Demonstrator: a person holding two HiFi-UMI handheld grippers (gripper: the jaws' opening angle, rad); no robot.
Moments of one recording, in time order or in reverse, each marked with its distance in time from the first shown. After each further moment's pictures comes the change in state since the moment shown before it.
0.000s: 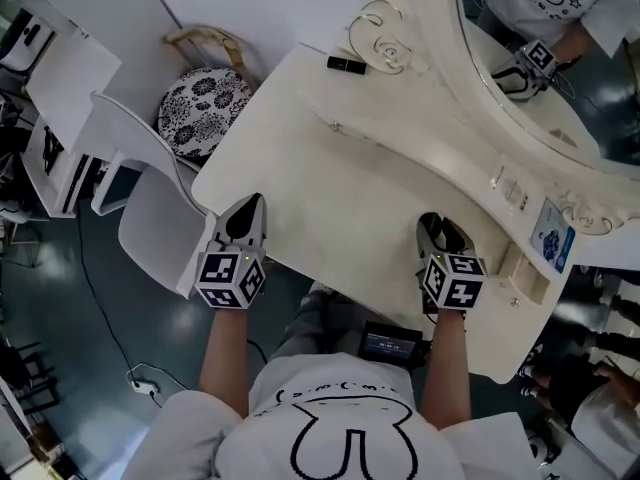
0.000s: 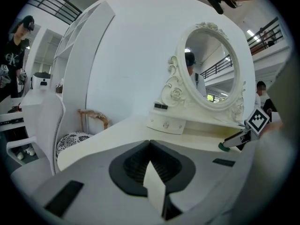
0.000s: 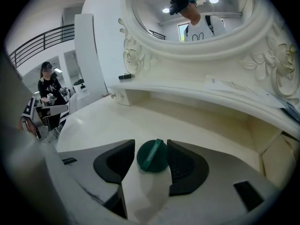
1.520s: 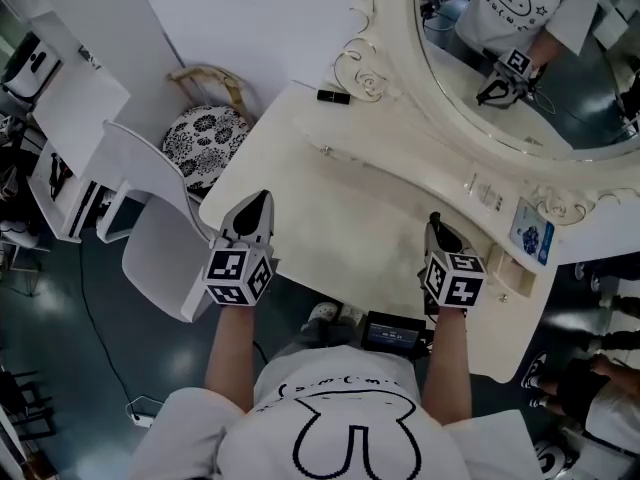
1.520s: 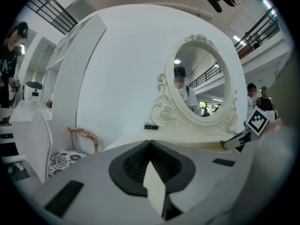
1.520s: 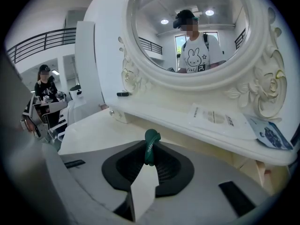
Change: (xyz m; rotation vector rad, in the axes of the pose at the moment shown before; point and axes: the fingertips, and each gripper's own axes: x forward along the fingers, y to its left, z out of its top) left arm -0.006 -0.033 0.069 0.064 -0.145 -0.073; right arm -0.047 -0.008 0.046 -0.009 -0.114 -0.072
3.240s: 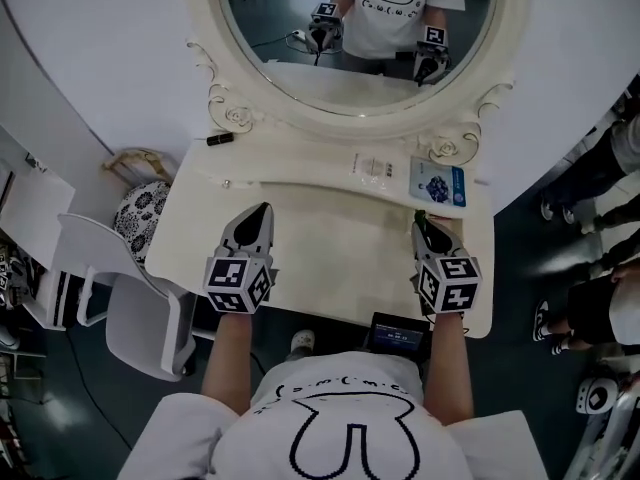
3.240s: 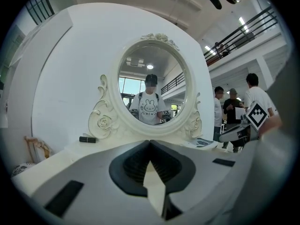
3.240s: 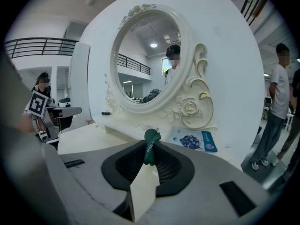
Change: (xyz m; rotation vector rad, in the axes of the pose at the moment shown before) left arm 0.032 -0.216 0.024 0.128 -0.051 -0.336; right arm -0.161 -0.129 -0.011 0.039 -0.246 -0.153
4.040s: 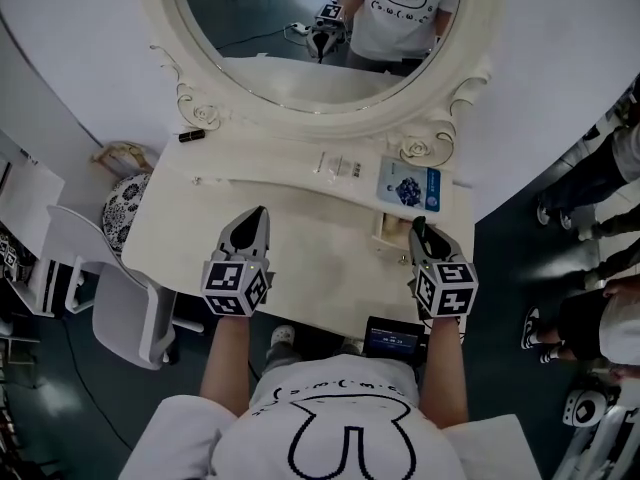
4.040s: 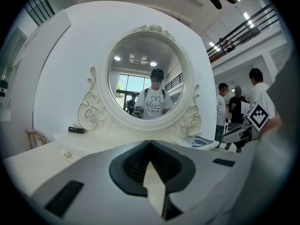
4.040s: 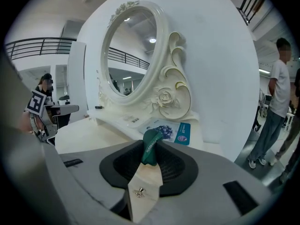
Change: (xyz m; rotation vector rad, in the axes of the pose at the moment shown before) left arm 0.037 -0.066 -0.025 -0.019 0.034 0.049; right arm -0.008 -0.088 -0.031 0.008 0.057 0.003
